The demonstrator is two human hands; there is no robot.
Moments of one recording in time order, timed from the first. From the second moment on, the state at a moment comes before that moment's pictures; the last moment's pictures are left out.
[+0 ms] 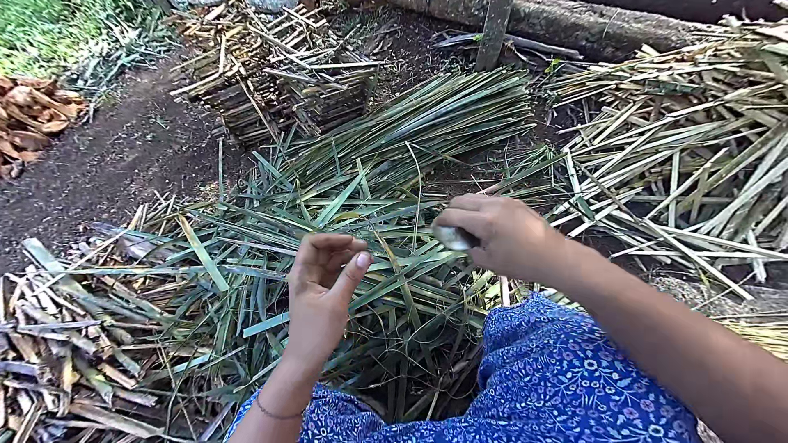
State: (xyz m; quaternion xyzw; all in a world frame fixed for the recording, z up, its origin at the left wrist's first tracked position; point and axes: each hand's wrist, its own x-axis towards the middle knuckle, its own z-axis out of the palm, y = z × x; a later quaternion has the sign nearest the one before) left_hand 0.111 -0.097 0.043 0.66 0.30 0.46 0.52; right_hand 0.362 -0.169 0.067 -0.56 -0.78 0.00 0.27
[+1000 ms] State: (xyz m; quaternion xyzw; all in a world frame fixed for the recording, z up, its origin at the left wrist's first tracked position) left_hand 0.204 -0.087 -0.174 0.97 0.19 -0.14 0.05; right_hand 0.503 -0.459 -0.230 -0.87 0.15 0.25 0.38
